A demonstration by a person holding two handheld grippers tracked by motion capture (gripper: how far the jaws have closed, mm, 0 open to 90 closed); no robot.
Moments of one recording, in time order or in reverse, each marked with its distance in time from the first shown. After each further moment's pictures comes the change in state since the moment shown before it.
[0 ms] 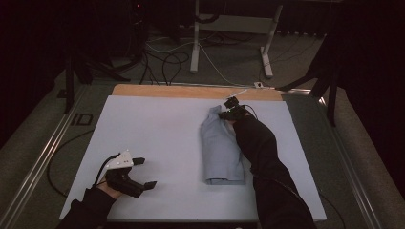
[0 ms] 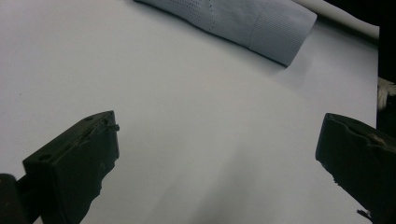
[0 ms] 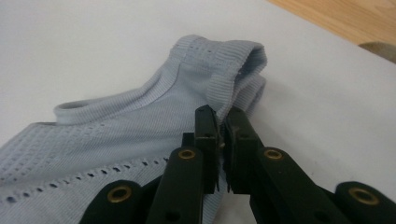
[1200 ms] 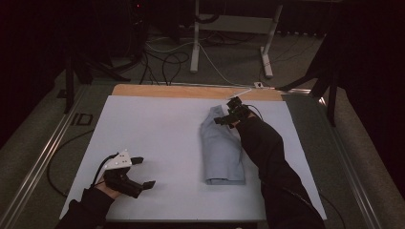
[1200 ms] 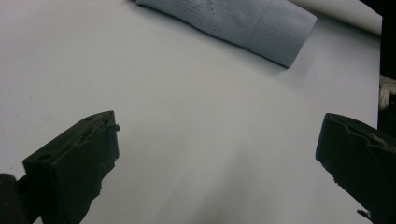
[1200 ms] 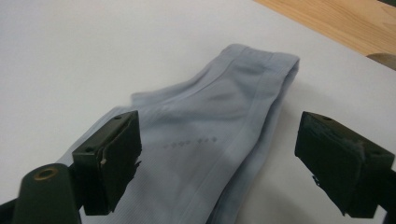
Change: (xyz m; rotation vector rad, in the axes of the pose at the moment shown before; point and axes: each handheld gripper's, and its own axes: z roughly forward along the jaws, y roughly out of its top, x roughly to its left) left arm 0.000 0.002 -0.005 -0.006 0.011 0.011; right arm 0.020 0.000 -0.041 -0.031 0.066 -0.022
